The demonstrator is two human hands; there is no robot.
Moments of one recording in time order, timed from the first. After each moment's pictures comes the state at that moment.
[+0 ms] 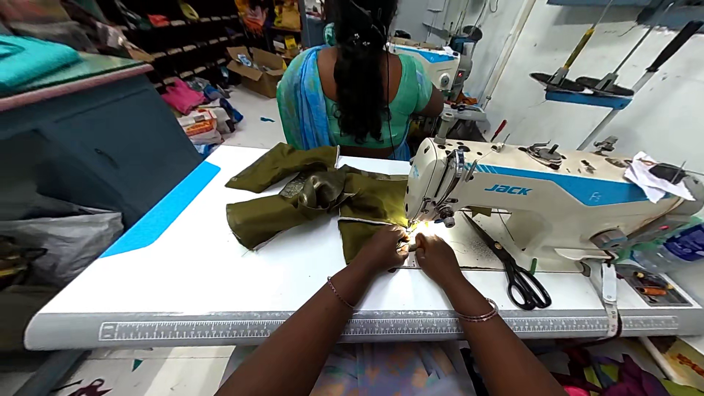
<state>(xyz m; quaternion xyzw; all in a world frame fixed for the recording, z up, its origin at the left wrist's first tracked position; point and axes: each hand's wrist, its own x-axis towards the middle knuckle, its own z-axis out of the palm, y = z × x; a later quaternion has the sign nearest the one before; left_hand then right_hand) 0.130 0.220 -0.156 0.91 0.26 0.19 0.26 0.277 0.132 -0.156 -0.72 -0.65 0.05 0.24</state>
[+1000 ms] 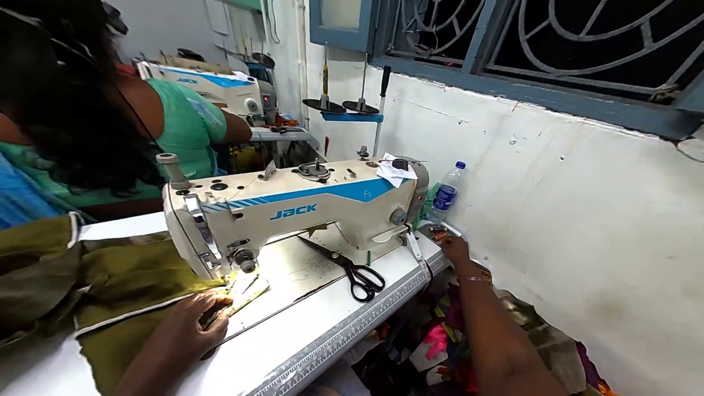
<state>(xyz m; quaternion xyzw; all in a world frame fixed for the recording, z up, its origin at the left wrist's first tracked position) 0.128 0.220 -0.170 0.91 0.24 0.27 0.21 0.614 -0.096 -0.143 -0.94 -0.16 0.00 0.29</state>
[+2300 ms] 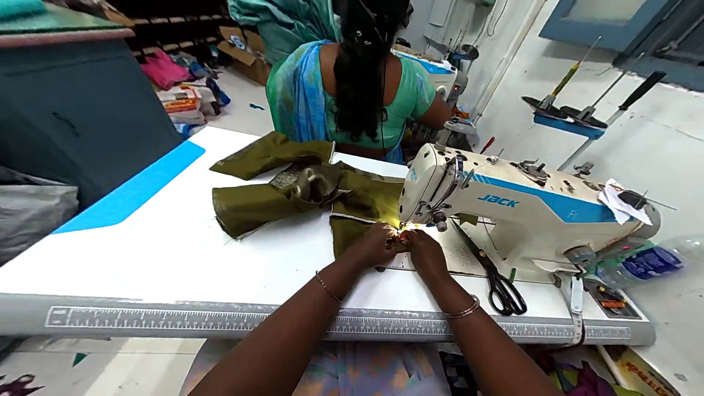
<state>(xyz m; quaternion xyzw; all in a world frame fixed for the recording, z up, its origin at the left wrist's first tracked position) 0.129 0.227 -0.156 0.89 0.26 0.20 0.30 0.282 0.142 -0.154 -0.67 -0.69 -0.02 0.26</state>
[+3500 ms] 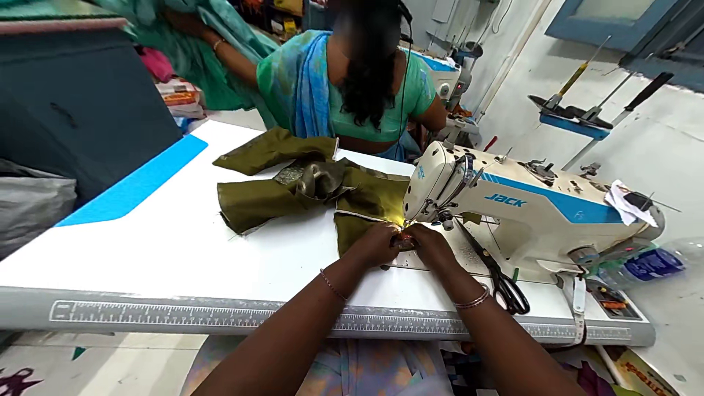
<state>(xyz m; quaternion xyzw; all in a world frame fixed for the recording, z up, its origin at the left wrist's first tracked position) 0.125 0.225 -0.153 0.90 0.27 0.18 0.29 0.293 0.150 -0.137 -0.60 -0.77 0.01 0.21</state>
